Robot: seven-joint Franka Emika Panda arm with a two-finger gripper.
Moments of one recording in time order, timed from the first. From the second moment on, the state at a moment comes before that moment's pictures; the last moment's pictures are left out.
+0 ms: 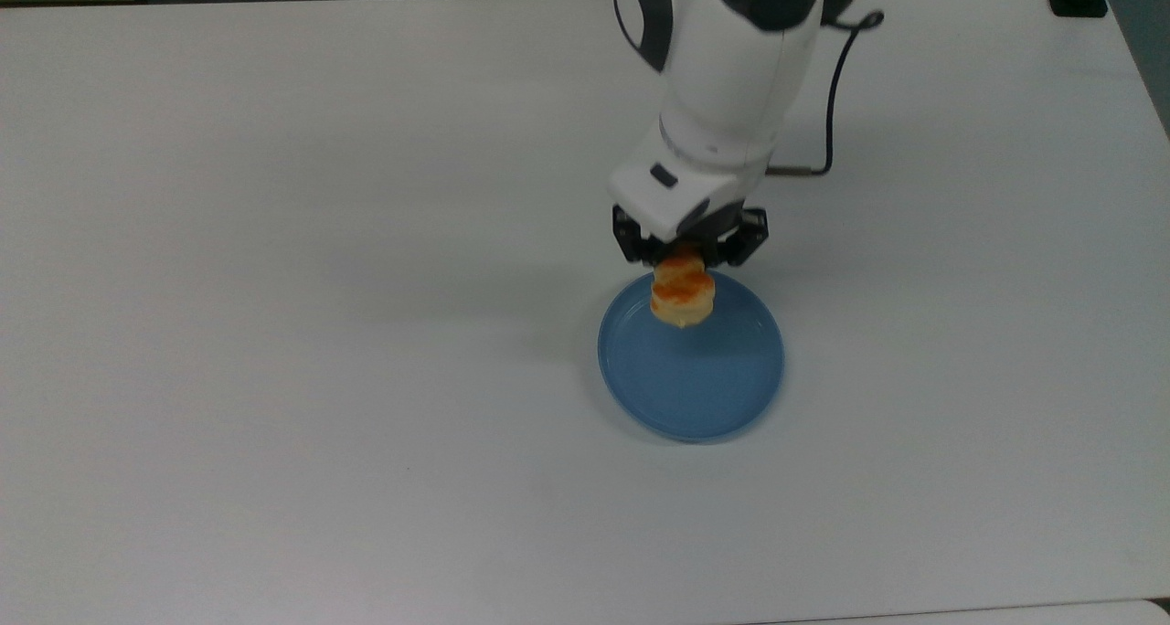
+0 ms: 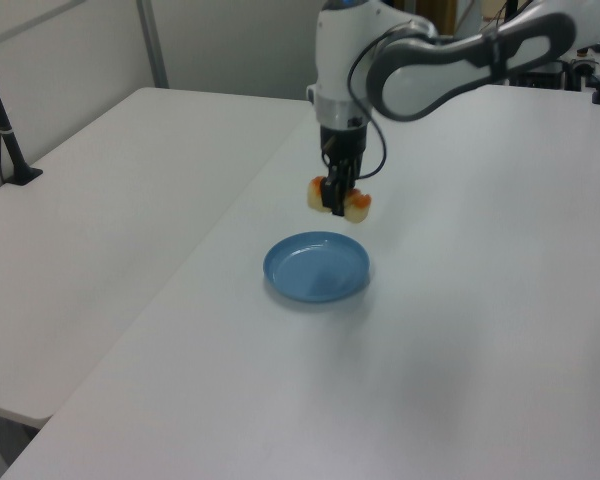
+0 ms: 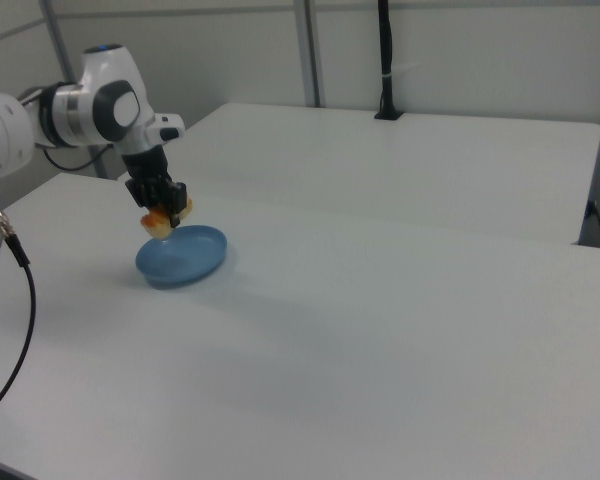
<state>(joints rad) 0.34 0.56 -0.06 -1.29 -0.04 1.92 0.30</state>
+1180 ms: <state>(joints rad) 0.28 0.37 -0.06 -1.40 -0.04 1.81 0.34</state>
